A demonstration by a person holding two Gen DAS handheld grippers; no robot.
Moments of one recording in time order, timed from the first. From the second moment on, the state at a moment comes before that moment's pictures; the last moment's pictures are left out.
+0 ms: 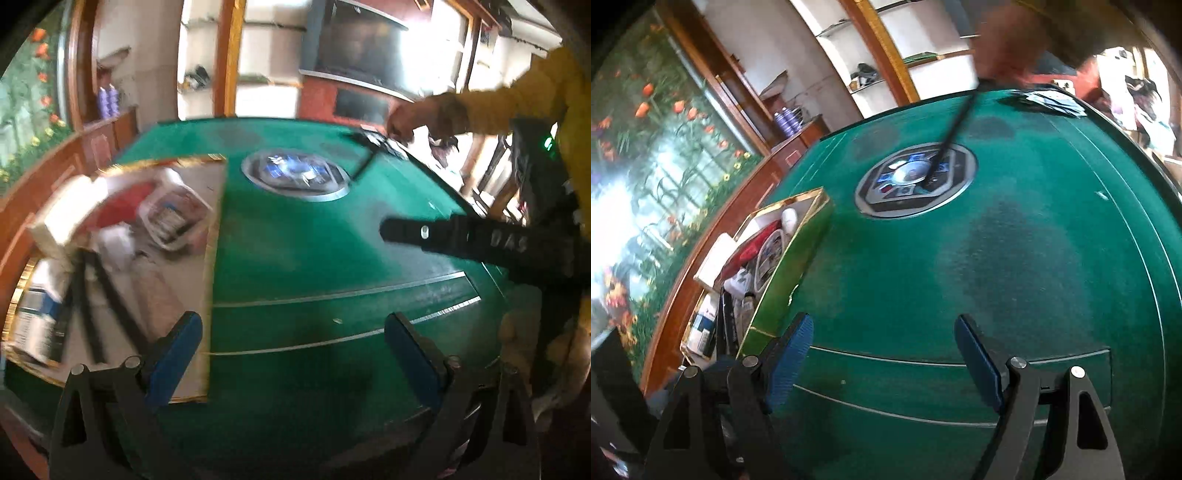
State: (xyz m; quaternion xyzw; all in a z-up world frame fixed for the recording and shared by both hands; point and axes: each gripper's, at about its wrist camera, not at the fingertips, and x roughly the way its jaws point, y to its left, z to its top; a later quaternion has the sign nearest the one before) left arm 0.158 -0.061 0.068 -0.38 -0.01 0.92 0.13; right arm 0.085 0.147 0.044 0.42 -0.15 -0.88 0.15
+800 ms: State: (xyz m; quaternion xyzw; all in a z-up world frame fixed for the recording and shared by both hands) left arm 0.129 -0.053 0.073 -0.37 0.05 0.93 0.01; right arm 0.086 0.170 0.038 0.41 -0.14 -0.90 0.09
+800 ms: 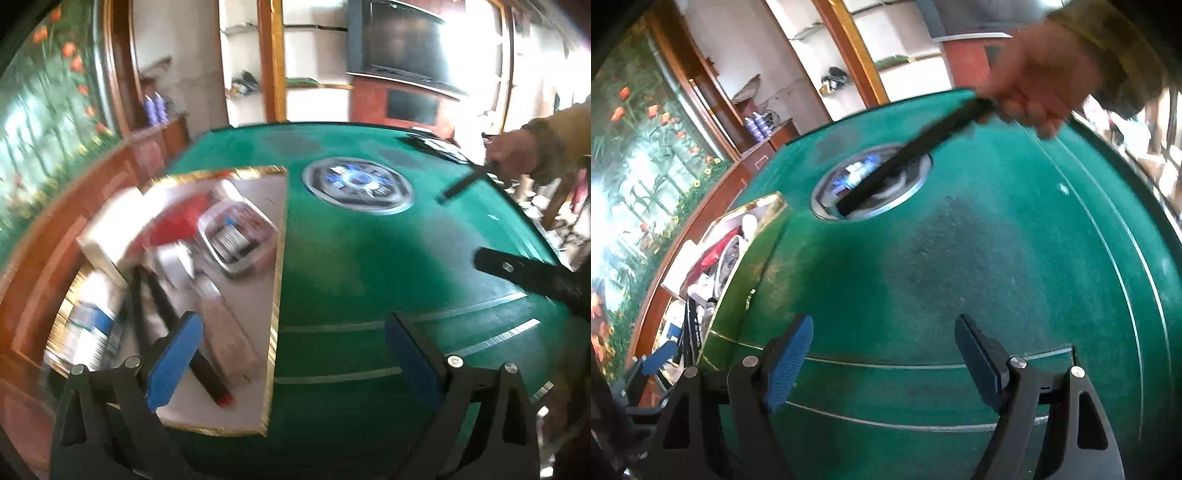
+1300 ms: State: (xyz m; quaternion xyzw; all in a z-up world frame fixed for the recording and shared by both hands) left arm 0.101 0.013 0.080 -0.37 0.12 0.92 0.02; right arm 0.090 0.194 0.052 0.38 -0.13 -0.91 0.04
